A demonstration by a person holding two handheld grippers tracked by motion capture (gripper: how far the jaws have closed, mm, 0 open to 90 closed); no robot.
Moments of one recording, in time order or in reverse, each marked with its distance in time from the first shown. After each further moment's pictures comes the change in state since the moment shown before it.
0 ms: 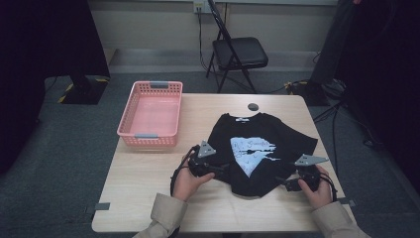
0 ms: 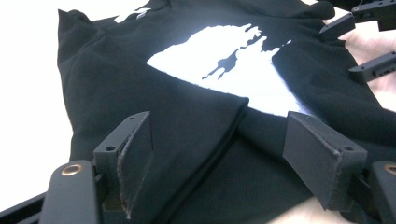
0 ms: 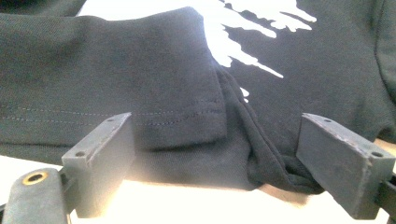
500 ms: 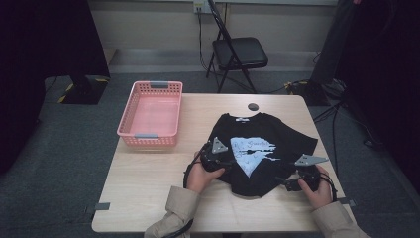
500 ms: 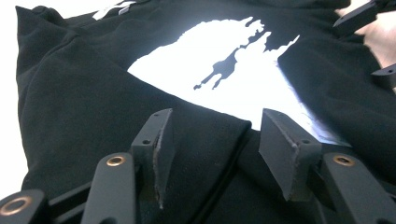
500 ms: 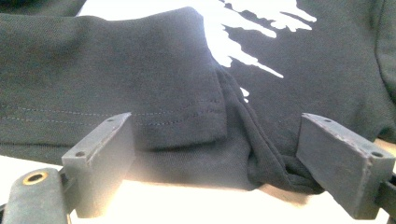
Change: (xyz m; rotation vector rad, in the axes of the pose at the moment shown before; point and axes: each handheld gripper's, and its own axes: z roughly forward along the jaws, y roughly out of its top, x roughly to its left) left arm -0.006 0.008 0.035 0.048 -0.001 0.022; right arm 0.000 0.000 0.000 0.000 0.001 0.001
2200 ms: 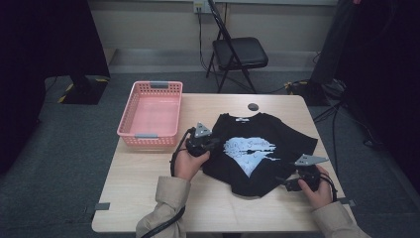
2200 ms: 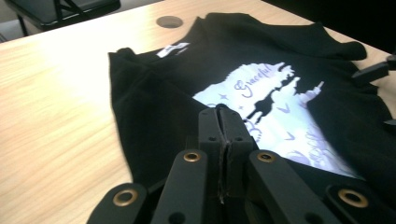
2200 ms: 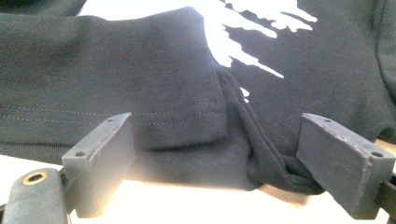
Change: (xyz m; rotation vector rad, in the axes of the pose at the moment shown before) left arm 0.043 0.025 -0.047 -0.077 0.073 -0.085; right arm 0.000 0.000 0.000 0.000 0.003 -0.001
